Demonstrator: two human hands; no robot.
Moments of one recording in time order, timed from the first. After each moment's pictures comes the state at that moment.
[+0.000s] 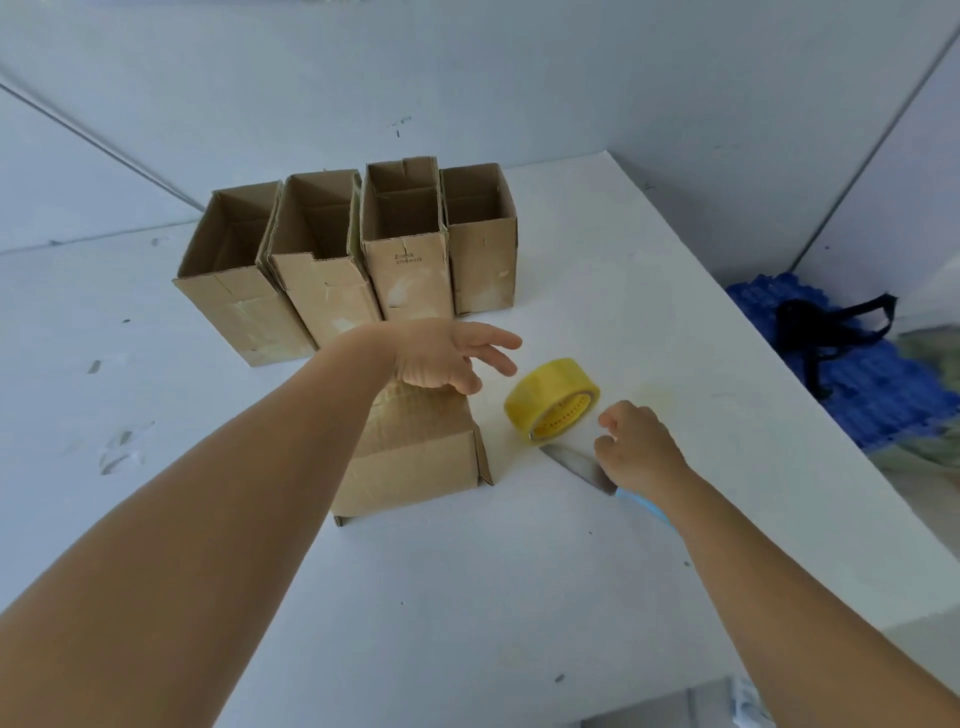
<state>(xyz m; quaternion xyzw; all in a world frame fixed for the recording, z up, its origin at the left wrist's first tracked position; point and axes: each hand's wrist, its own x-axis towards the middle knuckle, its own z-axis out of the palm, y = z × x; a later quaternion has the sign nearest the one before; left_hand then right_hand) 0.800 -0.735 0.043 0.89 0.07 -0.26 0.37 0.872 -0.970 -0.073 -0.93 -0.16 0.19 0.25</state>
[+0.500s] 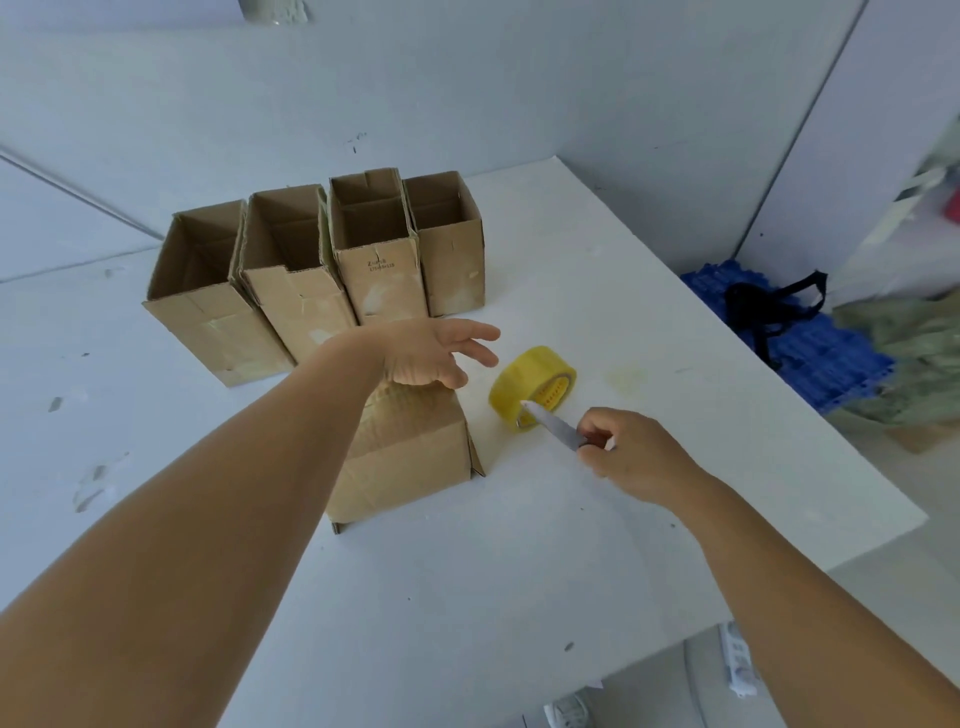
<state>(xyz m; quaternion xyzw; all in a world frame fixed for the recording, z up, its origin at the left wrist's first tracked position) 0.797 -0.738 0.042 0.89 0.05 -0.25 0.37 0.833 -0.999 -0.049 -0.90 -0.25 0.18 0.29</state>
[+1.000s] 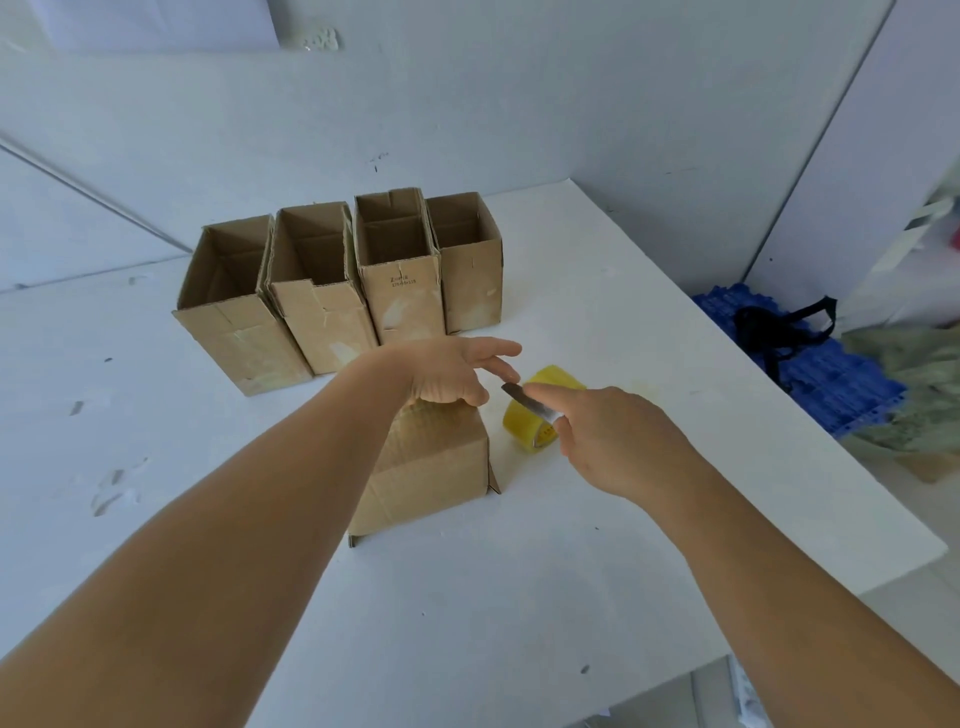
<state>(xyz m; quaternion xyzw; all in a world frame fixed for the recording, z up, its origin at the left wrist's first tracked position) 0.795 -0.740 0.041 0.90 0.05 -0.25 0.36 0.806 -0.953 0.020 -0.91 -0.40 0.04 0.15</state>
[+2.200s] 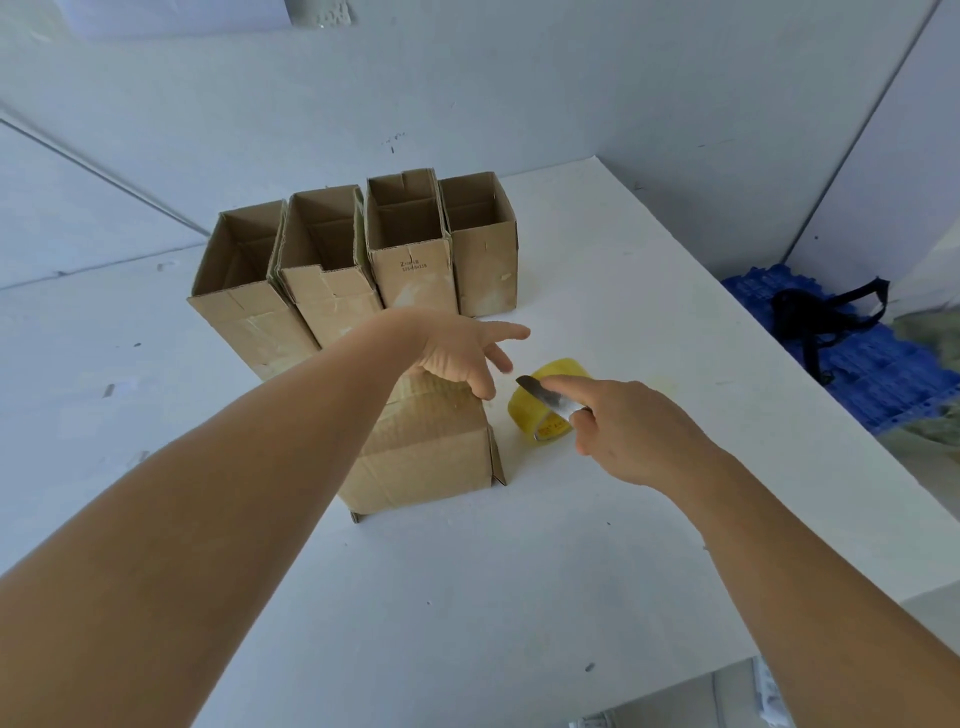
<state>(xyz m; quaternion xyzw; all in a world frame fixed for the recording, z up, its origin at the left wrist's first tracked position) 0.811 -0.747 0.058 0.90 0.10 -0.34 0.27 0.828 -0.960 0.006 -0.89 -0.38 0.13 0.22</state>
